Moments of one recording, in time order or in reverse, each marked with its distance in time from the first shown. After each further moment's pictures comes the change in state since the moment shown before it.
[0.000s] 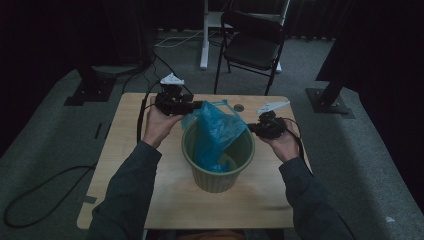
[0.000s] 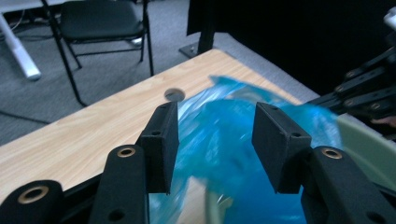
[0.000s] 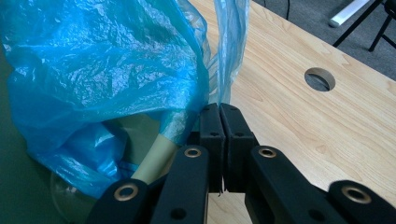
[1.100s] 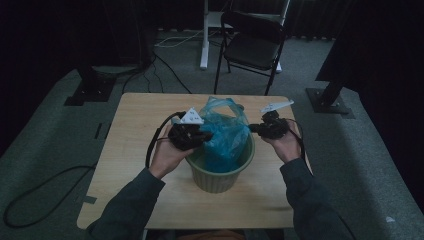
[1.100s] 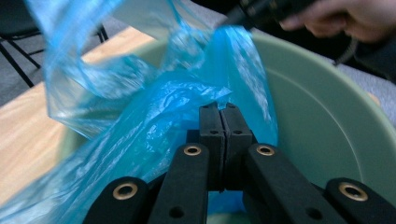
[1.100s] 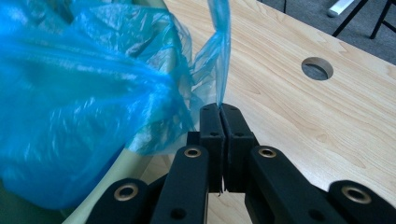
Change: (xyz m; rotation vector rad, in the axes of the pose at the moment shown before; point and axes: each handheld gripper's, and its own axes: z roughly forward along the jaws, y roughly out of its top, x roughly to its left) left arm -0.079 -0.054 0.001 0.132 -0.098 0.206; right arm -0.007 -0.006 -0.002 -0.001 0.000 0.067
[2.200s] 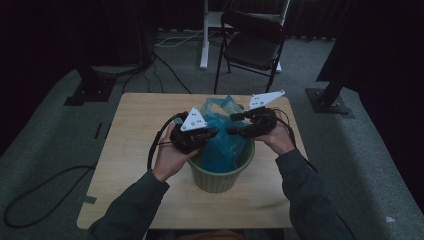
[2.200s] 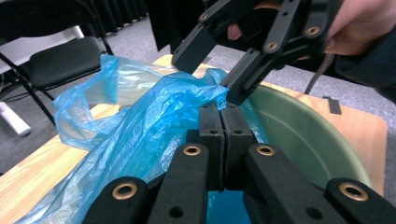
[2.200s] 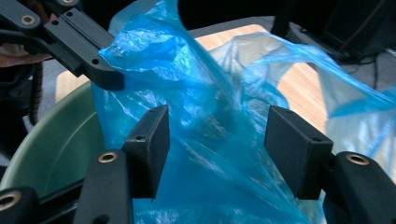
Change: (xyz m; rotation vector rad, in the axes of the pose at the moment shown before) left arm -0.023 0.017 -0.019 -0.148 0.070 0.092; right arm 0.044 0.048 -0.018 -0.172 0.343 -0.295
